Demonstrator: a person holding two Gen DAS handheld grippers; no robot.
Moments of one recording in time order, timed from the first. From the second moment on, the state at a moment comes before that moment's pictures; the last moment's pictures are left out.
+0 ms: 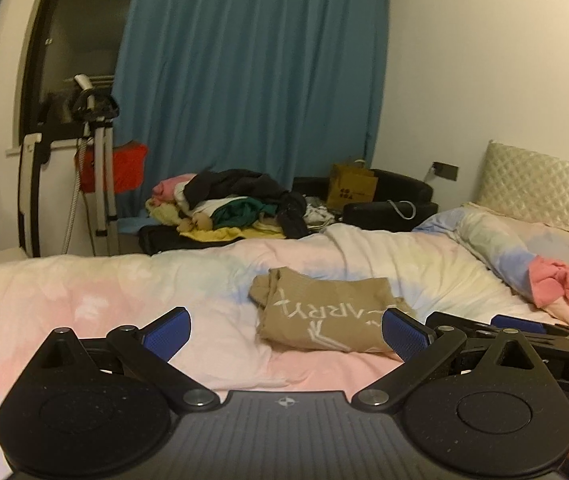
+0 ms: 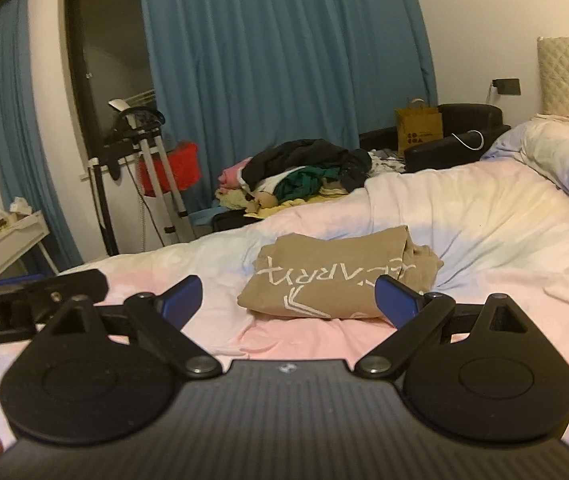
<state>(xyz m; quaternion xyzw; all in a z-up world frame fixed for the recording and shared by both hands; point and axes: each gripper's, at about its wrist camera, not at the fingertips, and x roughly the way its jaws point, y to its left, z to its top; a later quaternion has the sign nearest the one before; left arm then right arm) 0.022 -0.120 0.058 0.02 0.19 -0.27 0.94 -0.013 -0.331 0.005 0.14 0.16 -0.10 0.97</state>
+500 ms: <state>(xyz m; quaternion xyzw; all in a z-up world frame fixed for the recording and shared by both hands) 0.030 -0.110 0.048 0.02 0.20 -0.25 0.95 -0.007 -0.318 -0.002 0.11 0.17 -0.11 0.97</state>
